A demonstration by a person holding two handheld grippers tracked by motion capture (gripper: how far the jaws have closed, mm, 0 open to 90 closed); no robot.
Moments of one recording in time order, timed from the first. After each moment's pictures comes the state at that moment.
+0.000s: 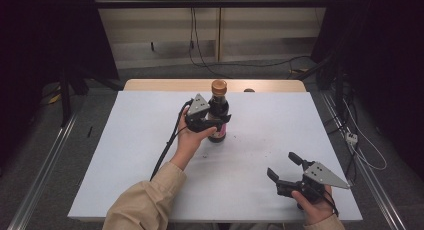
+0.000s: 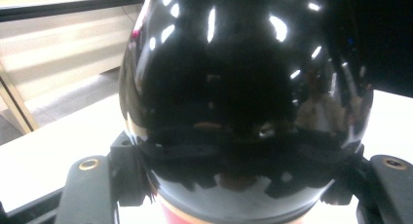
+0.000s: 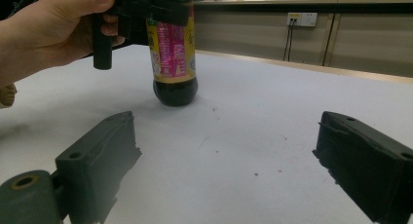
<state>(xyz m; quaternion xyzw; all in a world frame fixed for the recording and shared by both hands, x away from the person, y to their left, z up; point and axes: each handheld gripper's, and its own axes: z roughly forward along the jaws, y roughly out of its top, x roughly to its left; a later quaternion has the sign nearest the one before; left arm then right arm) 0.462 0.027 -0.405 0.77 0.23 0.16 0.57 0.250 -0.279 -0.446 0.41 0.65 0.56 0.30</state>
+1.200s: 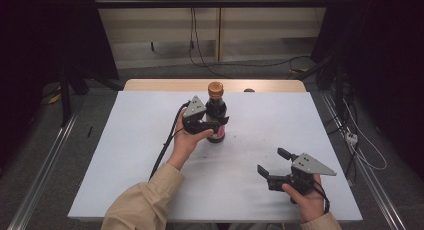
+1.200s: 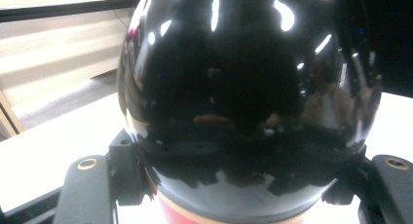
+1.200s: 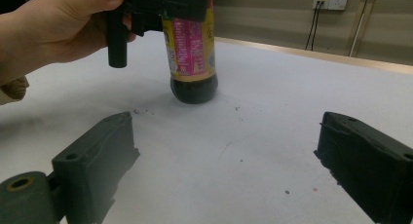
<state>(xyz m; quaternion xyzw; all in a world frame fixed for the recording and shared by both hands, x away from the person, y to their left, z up) 0.463 0.036 -0.413 0.77 0.21 0.15 0.59 0.274 -0.261 -0.439 0.40 0.69 0.55 0.26</state>
